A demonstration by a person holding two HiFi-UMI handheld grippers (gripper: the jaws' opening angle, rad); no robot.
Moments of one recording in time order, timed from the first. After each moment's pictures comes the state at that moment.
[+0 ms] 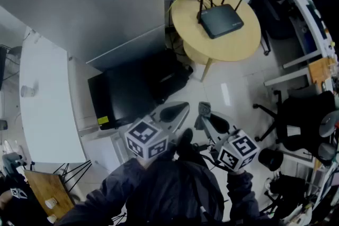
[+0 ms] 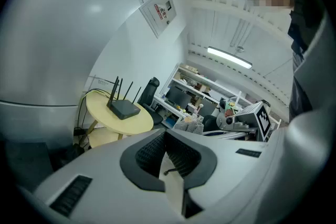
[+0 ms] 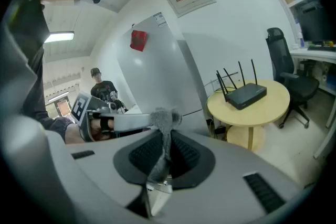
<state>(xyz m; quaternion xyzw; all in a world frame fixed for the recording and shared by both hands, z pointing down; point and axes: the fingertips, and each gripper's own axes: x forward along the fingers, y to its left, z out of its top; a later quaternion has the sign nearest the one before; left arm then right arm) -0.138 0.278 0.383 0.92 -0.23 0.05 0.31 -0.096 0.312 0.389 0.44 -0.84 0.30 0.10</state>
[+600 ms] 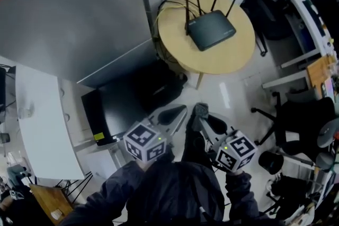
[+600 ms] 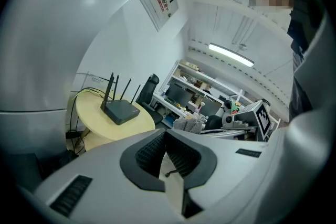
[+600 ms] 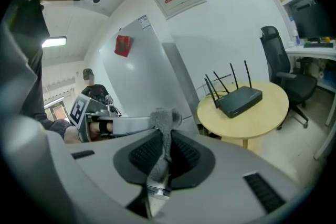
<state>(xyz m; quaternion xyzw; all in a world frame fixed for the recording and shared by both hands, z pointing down) -0.083 0.210 0.396 0.92 -0.22 0.06 0.31 -0.043 0.240 0.398 0.45 -0.83 0.31 0.09</state>
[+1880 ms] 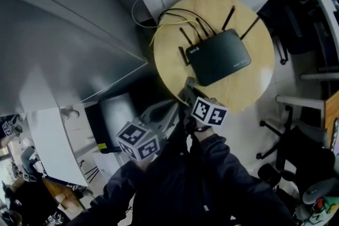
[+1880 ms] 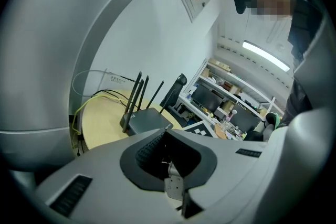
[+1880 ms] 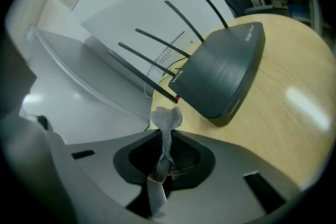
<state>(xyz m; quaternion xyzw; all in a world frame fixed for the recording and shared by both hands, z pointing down) -0.027 -0.029 0.460 0.87 -0.32 0.08 0.37 0.014 -0.070 0.608 0.50 -0.66 0.56 0.04</state>
